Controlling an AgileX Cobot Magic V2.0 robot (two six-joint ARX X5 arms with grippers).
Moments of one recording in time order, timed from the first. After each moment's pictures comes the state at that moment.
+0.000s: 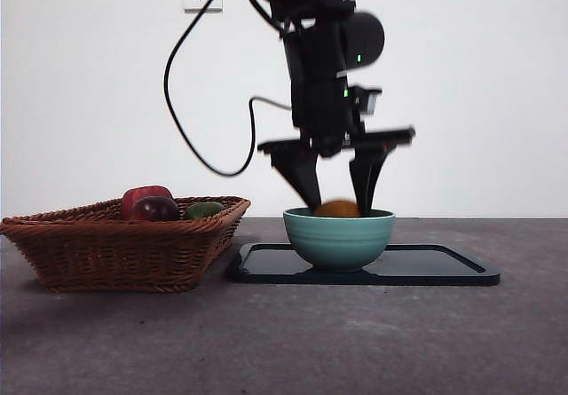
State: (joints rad) left arm -0.74 2.39 2.30 -1.09 -0.05 -0.15; right arm 0.33 0.30 1.18 -1.34 -0.21 0.19
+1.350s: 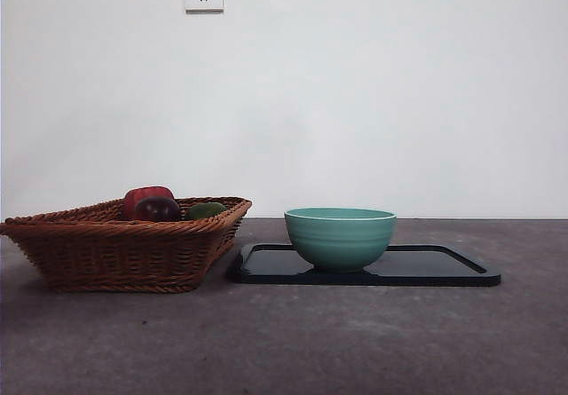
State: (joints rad) left arm -0.70 1.70 2.20 -1.42 -0.02 -0.16; right arm 0.33 0.30 1.18 -1.34 -0.21 0.19
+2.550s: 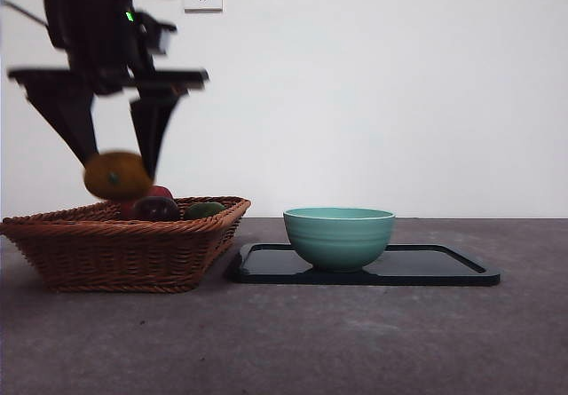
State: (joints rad) left arm -0.49 1.67 1.38 -0.92 -0.17 -0.32; right arm 0.33 0.30 1.18 -1.34 -0.21 0.19
